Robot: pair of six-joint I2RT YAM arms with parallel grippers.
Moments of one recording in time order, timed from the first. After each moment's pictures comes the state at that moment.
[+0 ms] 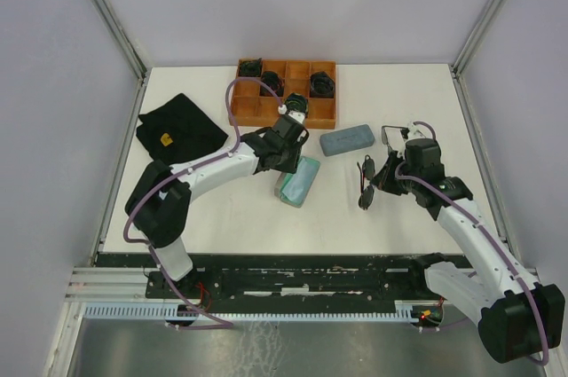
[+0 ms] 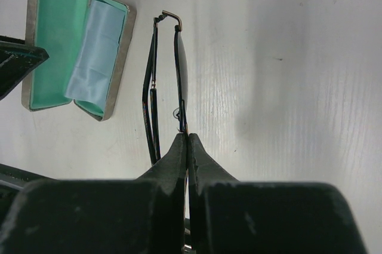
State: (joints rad) left arm -0.76 1.74 1.26 -0.46 -0.20 -0.38; right arm 0.25 0.94 0.70 -0.53 -0.15 0.52
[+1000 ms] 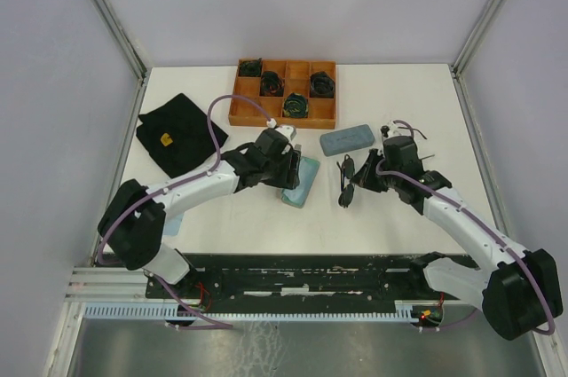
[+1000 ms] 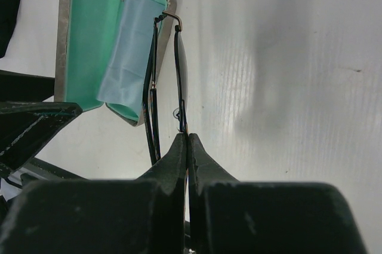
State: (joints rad) left arm -0.77 1.54 1.02 -0.36 -0.04 -0.45; right arm 0.38 1.08 0.69 -0.37 -0.15 0.66
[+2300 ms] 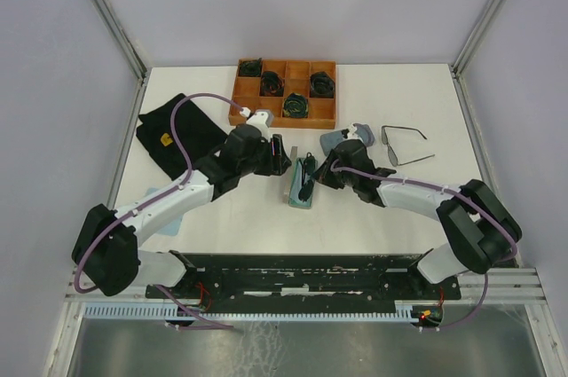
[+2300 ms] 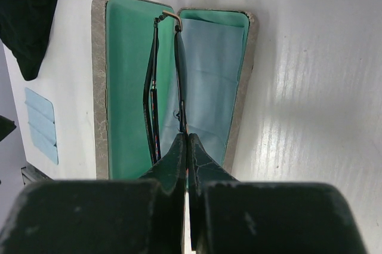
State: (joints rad) left arm -0.67 1.33 0.90 -0.16 -0.02 -0.49; right arm 0.64 1.50 0.71 0.13 -0.02 0.90
